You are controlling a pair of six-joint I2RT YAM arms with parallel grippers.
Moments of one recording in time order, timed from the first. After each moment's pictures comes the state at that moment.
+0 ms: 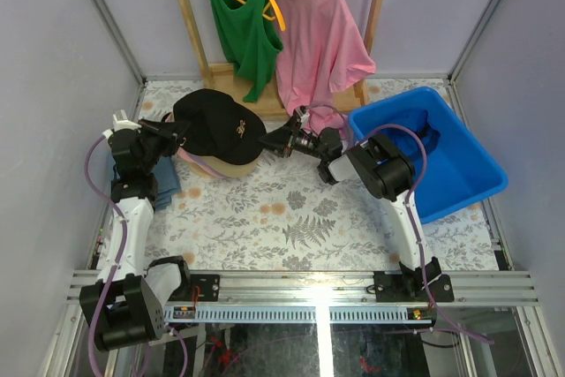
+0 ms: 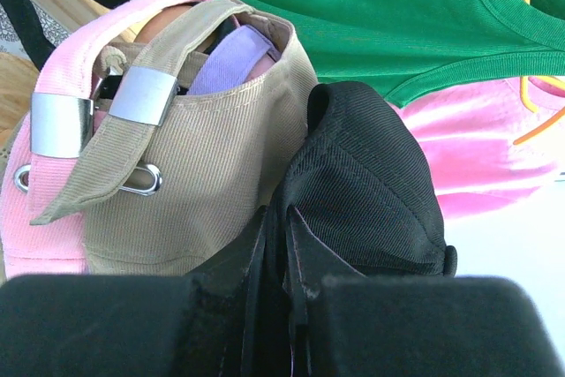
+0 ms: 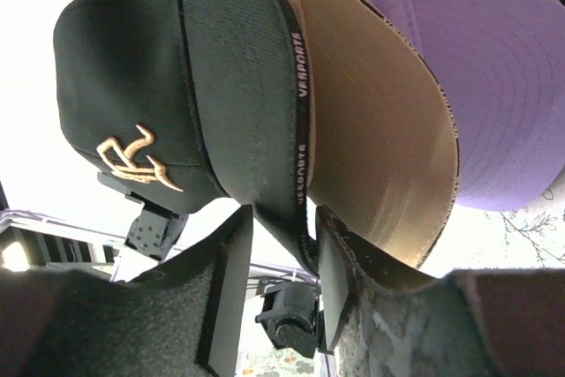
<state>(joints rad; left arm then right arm) 0.23 0.99 0.69 0.11 0.38 -1.14 0.57 2.35 1.18 1.43 -0.70 1.62</state>
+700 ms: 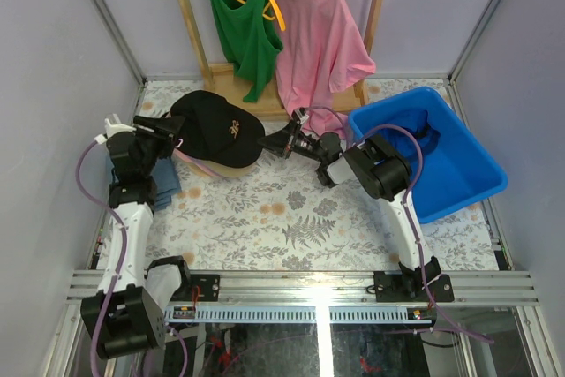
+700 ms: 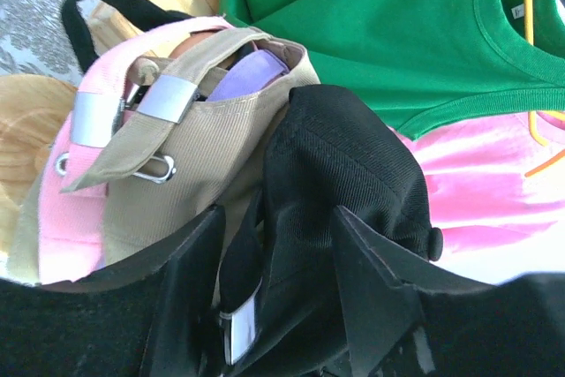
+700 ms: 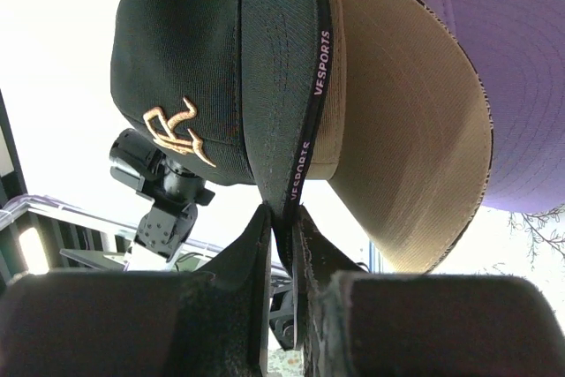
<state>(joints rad) 0.23 0.96 0.69 0.08 0.29 -1.11 0.58 2.37 1.18 1.52 -0.68 1.66</state>
